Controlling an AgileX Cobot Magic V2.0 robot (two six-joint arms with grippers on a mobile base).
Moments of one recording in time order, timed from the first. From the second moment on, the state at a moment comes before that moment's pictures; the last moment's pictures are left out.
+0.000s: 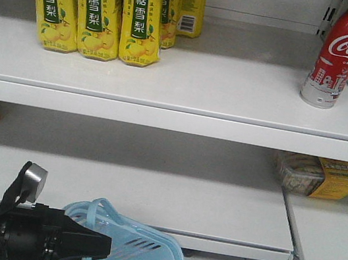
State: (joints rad) left arm -0.18 1.60 -0.37 1.31 -1.14 -1.86; right arm -0.01 -0.01 0.03 0.00 0.13 0.00
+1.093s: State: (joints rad) left arm -0.18 1.60 -0.37 1.31 -1.14 -1.86; right arm -0.01 0.55 -0.45 -0.01 0.10 0.01
